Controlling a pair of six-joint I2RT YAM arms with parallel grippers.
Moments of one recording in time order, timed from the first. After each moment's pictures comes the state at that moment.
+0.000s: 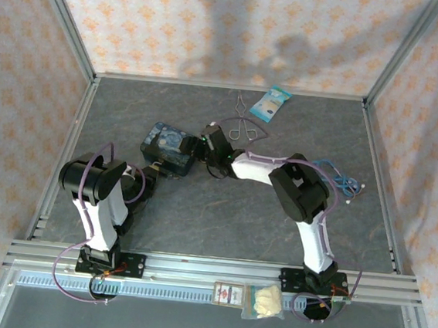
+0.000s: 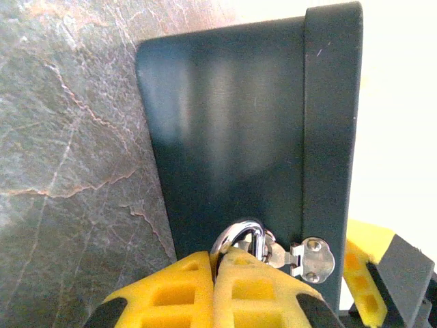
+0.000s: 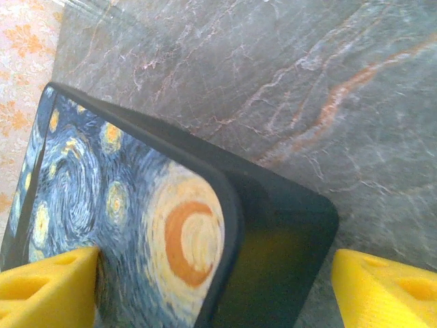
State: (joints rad) left arm -0.10 1.87 0.04 1.53 0.10 -1.41; right arm 0.77 2.11 1.35 0.11 -0.06 0.89
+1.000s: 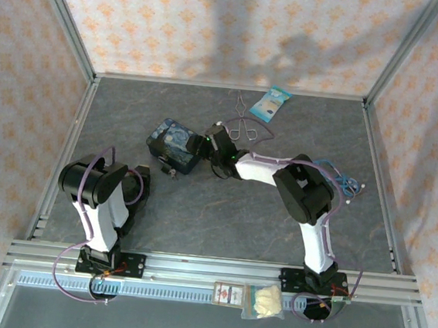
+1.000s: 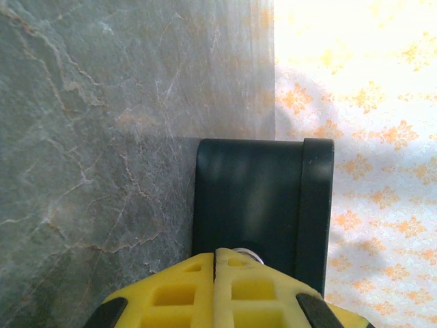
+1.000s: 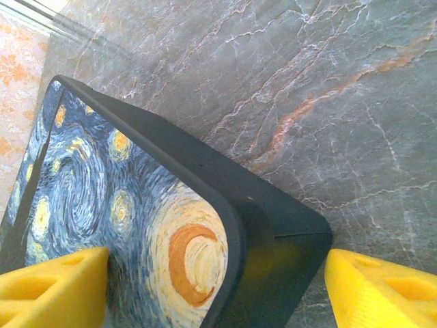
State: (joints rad) left arm -0.14 1.84 0.03 1.53 -0.15 -1.54; right arm 0.76 2.09 1.33 0.12 0.01 0.89
